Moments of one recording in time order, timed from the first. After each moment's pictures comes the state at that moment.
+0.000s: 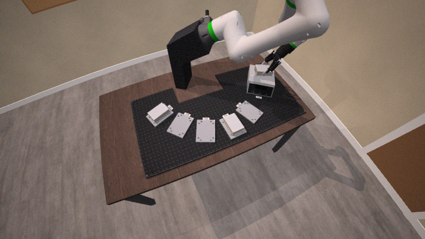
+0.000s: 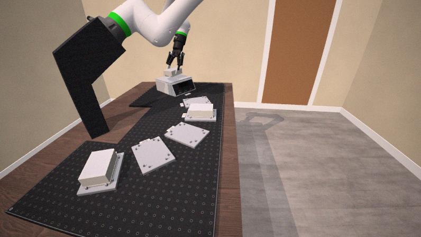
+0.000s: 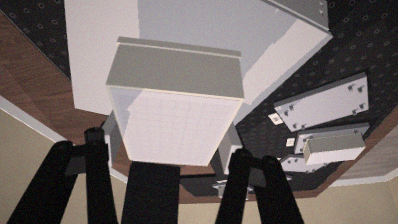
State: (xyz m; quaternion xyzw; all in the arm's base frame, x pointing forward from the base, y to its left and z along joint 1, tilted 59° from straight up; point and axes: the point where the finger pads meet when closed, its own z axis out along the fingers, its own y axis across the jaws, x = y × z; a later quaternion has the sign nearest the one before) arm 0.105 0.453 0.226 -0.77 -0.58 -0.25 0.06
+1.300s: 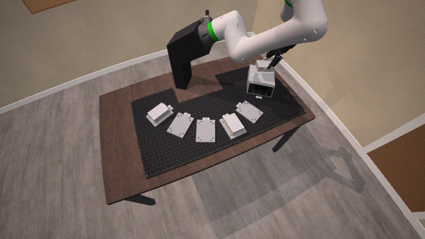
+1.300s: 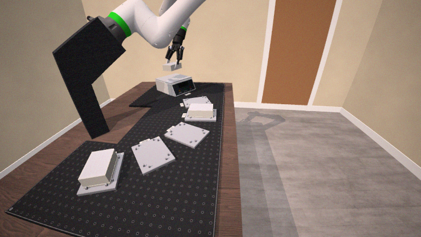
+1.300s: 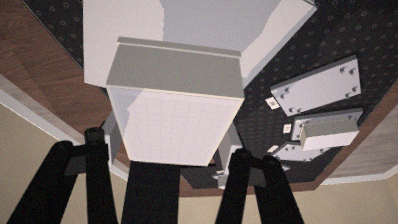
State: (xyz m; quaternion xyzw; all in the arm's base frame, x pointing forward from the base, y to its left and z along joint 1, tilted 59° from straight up) arm 0.089 0.421 0.247 -0.77 -0.58 -0.25 0.06
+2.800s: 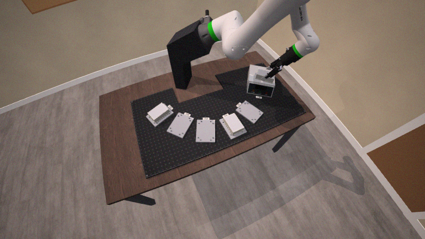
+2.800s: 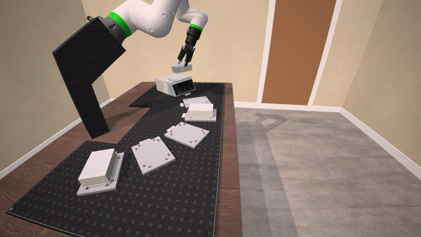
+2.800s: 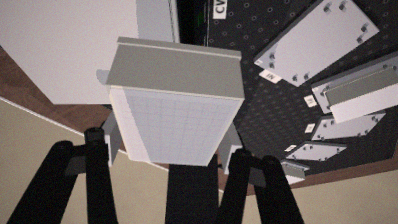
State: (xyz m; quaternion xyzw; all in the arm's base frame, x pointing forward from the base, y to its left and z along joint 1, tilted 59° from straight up) arm 0.185 0.375 0.249 -0.85 -0.46 -0.18 0.18
